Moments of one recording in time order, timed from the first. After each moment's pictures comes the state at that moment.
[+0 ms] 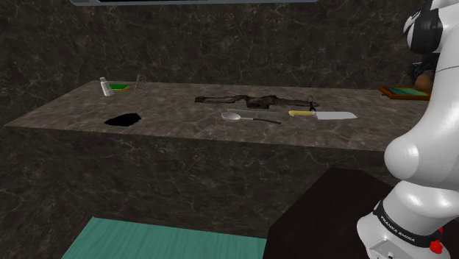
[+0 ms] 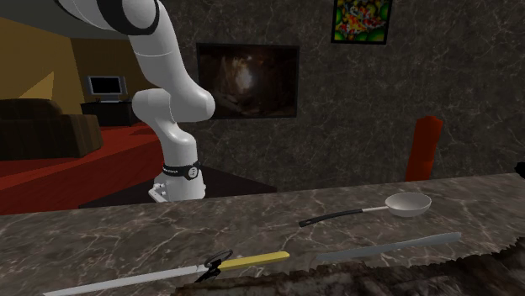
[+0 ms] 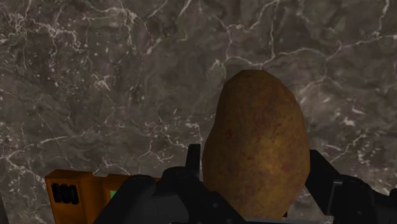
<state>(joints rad) -0.88 0.57 -0.57 -1.36 0.18 1.93 -0.56</state>
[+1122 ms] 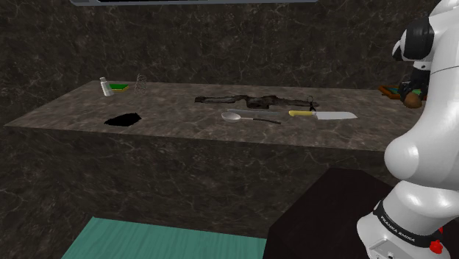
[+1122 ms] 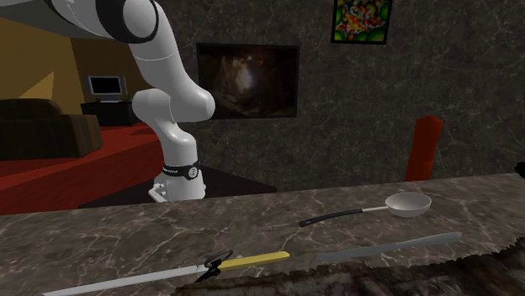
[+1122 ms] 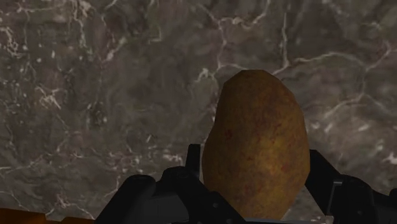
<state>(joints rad) -0.88 0.63 -0.54 -1.49 0.22 2.13 -0.56</state>
